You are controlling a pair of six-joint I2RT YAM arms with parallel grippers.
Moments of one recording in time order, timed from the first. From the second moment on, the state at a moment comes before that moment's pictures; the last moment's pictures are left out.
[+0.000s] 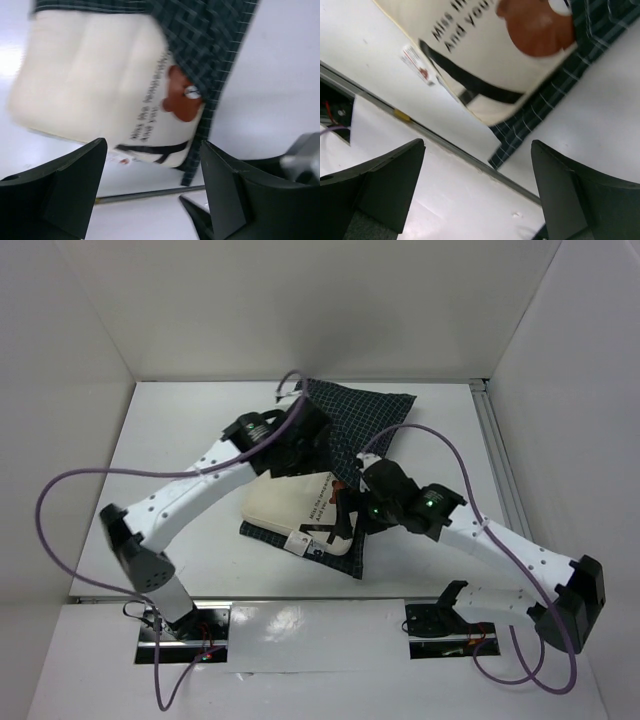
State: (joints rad) left arm -0.85 1.71 1.89 -1.15 -0.34 -0.87; right arm 0.81 1.09 0.93 -0.71 -0.03 0.53
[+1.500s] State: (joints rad) left arm -0.60 1.25 0.74 -0.38 0.22 -0.74; right arm 0.86 1.17 0.99 -0.63 0.22 0.43
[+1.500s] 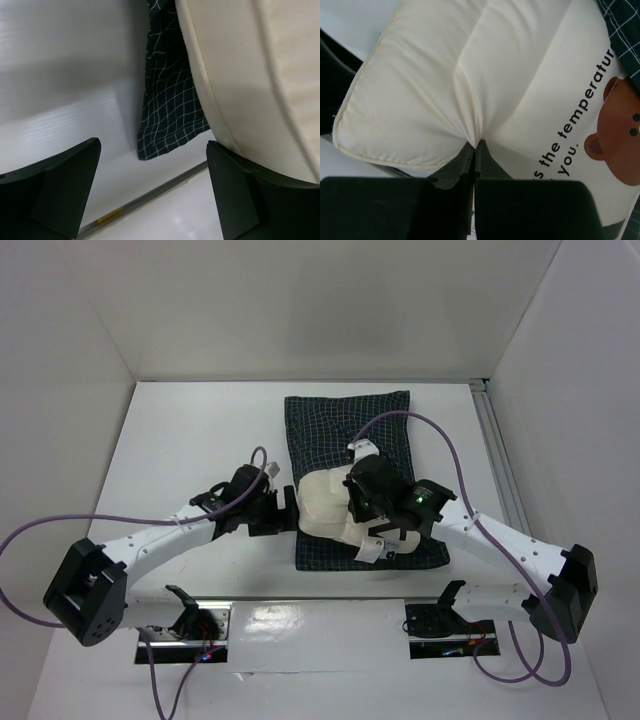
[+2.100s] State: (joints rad) left arm -0.70 1.43 0.60 0.09 0.19 -0.79; right arm 0.84 1.18 1.13 -0.73 0.18 0.38
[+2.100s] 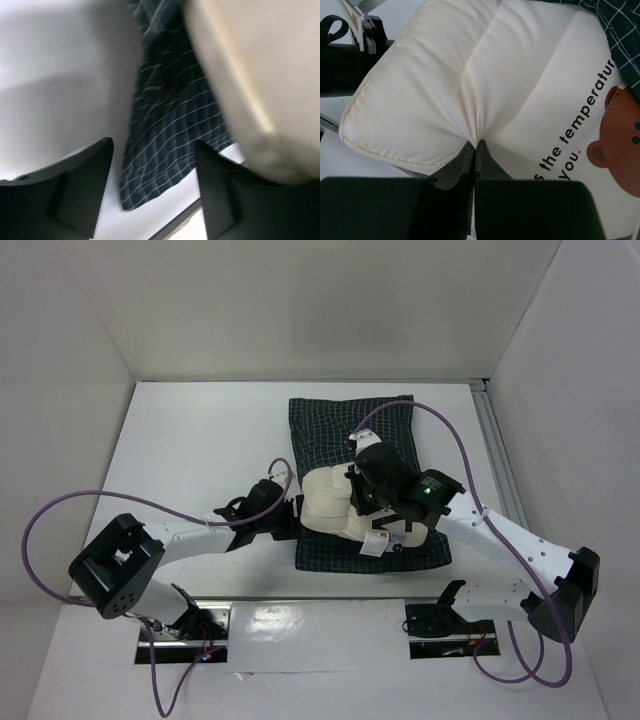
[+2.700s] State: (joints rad) left arm -0.72 1.09 0.43 0.15 0.16 -0.95; right arm 0.84 1.18 0.99 -0.74 0.16 0.48
